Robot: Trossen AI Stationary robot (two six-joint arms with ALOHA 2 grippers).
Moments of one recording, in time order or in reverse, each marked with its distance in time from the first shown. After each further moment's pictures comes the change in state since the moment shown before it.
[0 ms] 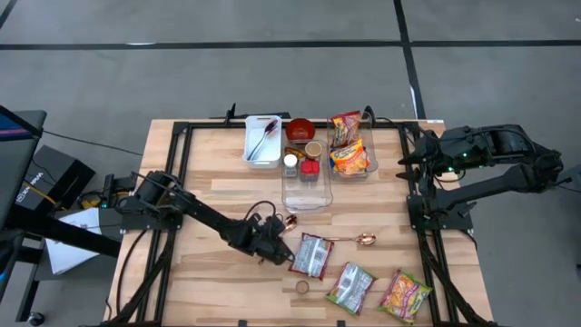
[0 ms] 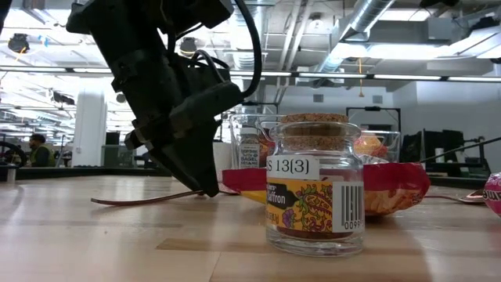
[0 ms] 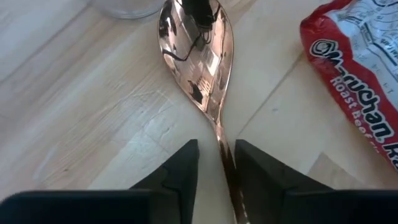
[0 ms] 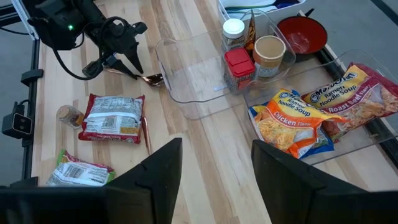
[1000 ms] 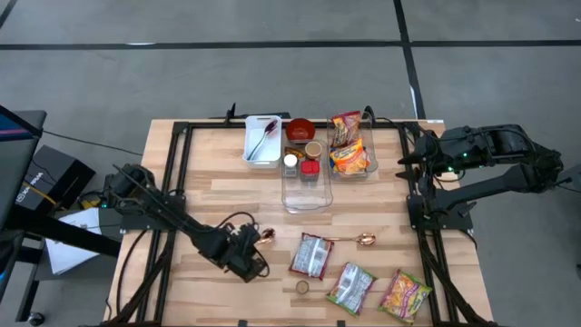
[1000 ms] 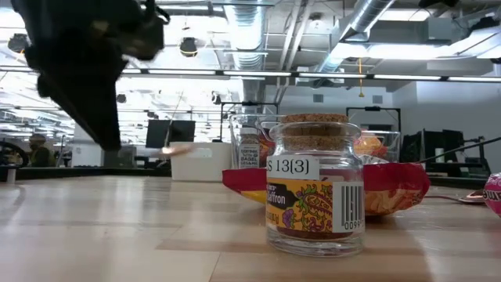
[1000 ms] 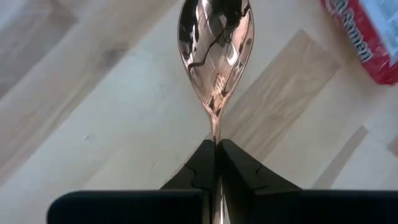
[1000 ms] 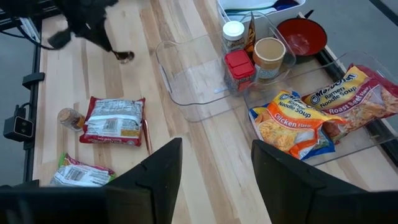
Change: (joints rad) left arm -0.171 -0.226 -0.006 -0.321 0.051 -0.228; right arm 0.000 0.000 0.000 0.008 0.002 0.004
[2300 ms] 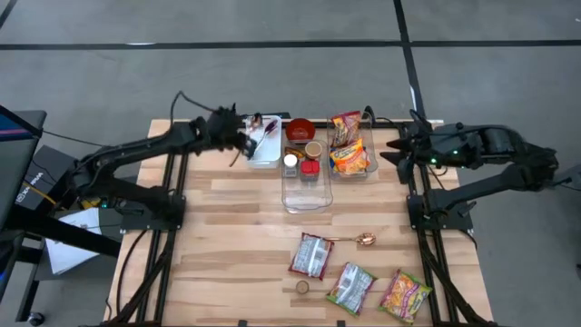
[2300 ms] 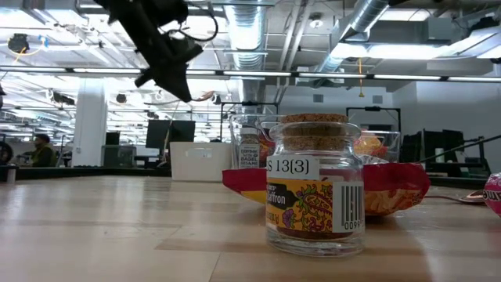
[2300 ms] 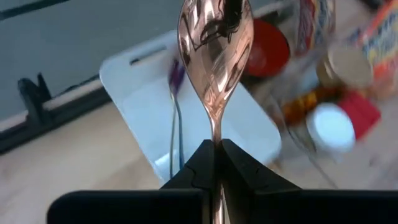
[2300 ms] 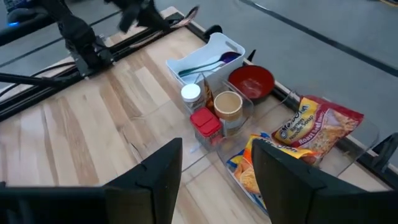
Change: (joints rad) left arm 1.066 -0.467 -0.115 0.206 0.146 0.838; right arm -0.001 0.061 0.000 0.196 0.256 0.193
